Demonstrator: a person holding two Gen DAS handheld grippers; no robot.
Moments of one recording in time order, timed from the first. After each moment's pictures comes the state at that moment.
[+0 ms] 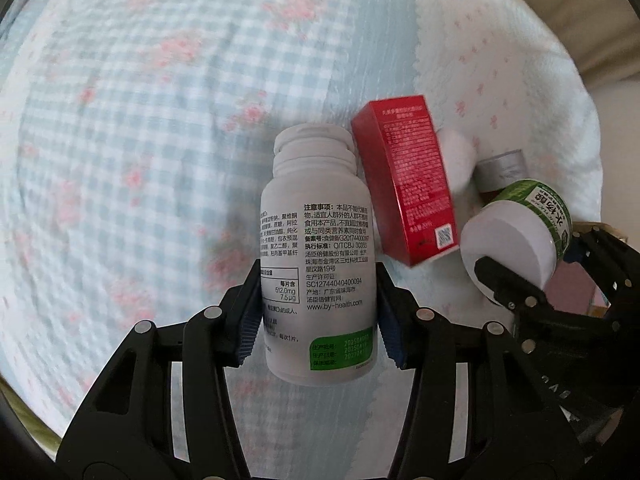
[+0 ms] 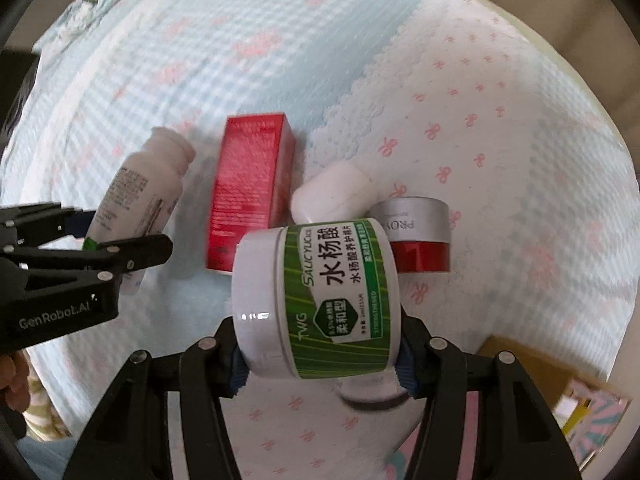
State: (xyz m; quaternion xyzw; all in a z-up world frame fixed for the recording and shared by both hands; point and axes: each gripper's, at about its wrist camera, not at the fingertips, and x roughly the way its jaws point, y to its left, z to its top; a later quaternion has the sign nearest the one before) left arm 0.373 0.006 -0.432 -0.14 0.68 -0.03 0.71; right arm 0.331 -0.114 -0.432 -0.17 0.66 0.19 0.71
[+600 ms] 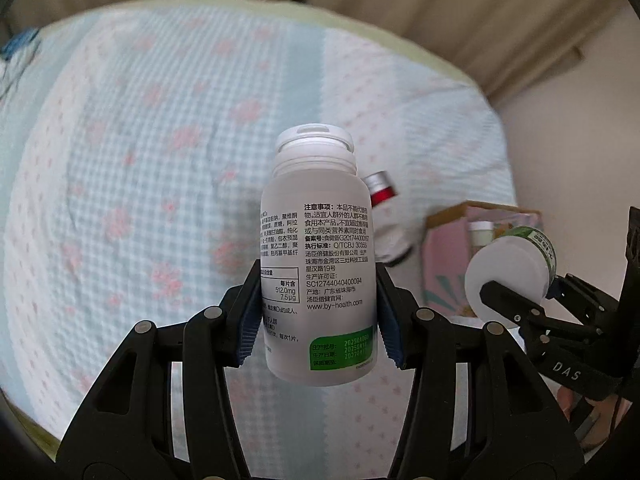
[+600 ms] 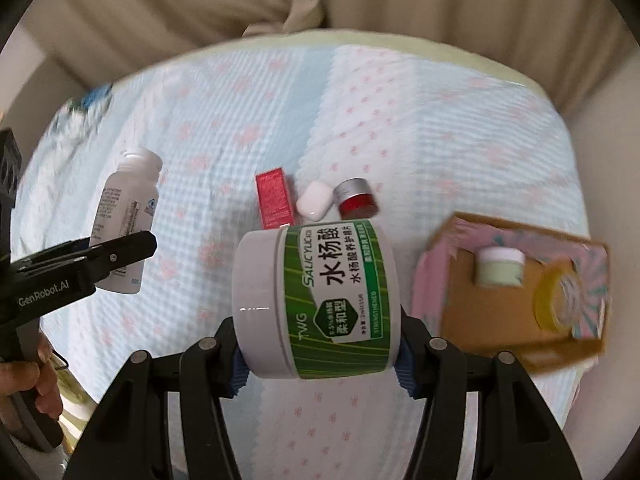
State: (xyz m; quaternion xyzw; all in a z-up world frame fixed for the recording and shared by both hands) left arm 0.285 0.044 -0.256 -0.15 0.58 -0.11 0.79; right arm 0.231 -0.165 -0.269 -0.02 0.61 0.09 0.79
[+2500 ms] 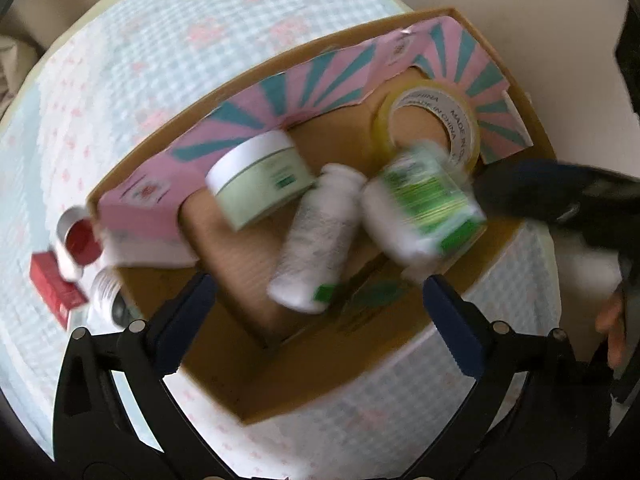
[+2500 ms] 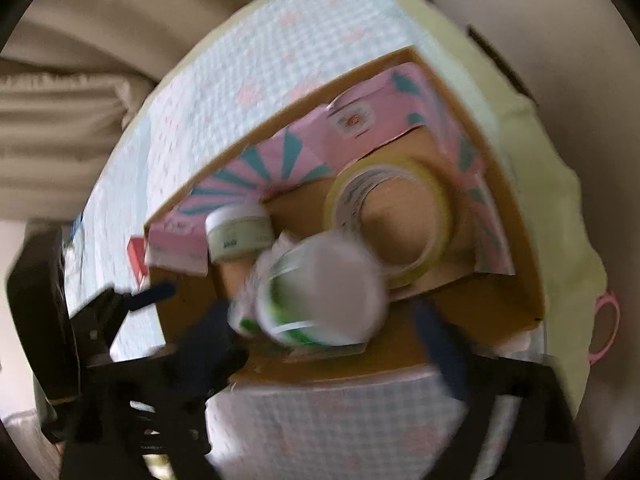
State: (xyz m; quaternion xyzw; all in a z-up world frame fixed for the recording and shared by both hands) left arm 0.285 -0.357 -0.358 0.12 0.65 -0.25 0.71; right arm 0.228 -0.524 -0.346 0.23 0.63 0.01 0.74
